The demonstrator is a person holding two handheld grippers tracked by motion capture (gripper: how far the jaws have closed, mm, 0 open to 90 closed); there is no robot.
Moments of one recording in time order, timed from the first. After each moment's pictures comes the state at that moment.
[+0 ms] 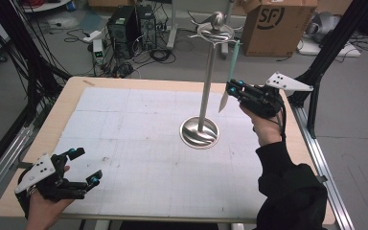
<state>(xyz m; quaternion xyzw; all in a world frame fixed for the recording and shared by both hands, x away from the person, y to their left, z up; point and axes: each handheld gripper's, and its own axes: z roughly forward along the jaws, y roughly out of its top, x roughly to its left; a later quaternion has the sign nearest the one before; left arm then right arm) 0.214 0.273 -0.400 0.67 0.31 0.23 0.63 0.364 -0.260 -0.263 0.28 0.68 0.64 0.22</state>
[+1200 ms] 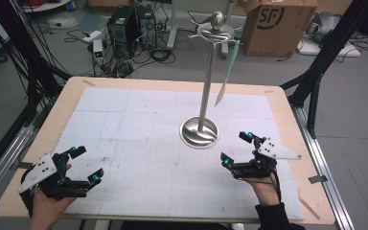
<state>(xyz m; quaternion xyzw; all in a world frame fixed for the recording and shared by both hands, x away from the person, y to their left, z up) 0.220 0.271 -0.407 0.66 0.30 0.24 0.64 0.269 -0.270 -0.387 0.29 0.70 0.61 0.23</state>
